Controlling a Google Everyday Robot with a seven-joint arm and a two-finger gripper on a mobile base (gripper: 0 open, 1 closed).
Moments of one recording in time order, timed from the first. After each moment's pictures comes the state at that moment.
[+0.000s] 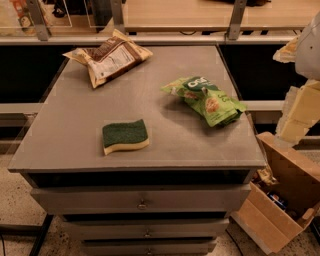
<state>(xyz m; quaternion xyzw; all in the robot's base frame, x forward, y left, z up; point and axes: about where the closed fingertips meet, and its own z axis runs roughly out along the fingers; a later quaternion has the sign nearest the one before) 0.438 -0.216 0.980 -0.60 0.78 -0.04 0.17</state>
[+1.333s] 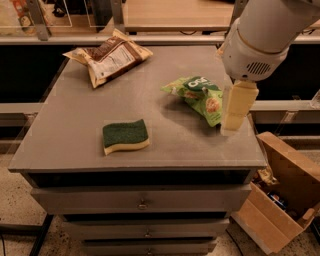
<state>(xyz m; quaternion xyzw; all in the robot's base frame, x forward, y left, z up) 0.499 -0.144 0.947 -0.68 0.72 -0.07 0.16</state>
